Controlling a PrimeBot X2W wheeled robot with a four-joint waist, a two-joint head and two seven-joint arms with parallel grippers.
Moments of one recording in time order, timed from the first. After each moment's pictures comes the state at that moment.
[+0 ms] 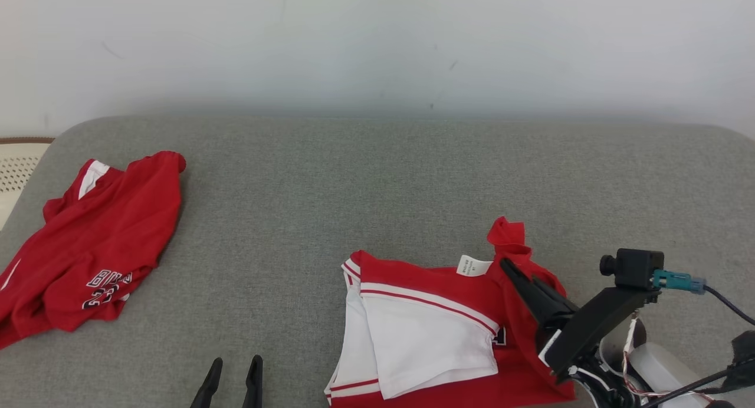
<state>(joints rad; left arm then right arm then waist) -0.01 0.05 -0.11 0.14 -0.35 -0.10 -0.26 -0.38 -0.50 0.74 0.17 1.14 0.13 0.02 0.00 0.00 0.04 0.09</state>
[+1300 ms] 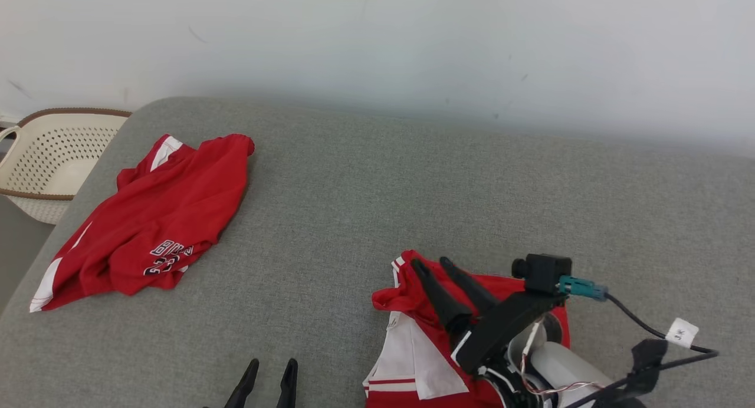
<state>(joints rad) -0.05 0.05 -0.23 0.19 -0.39 -0.09 -0.26 -0.51 -0.21 0.88 0.46 1.05 0.13 -0.12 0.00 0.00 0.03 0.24</state>
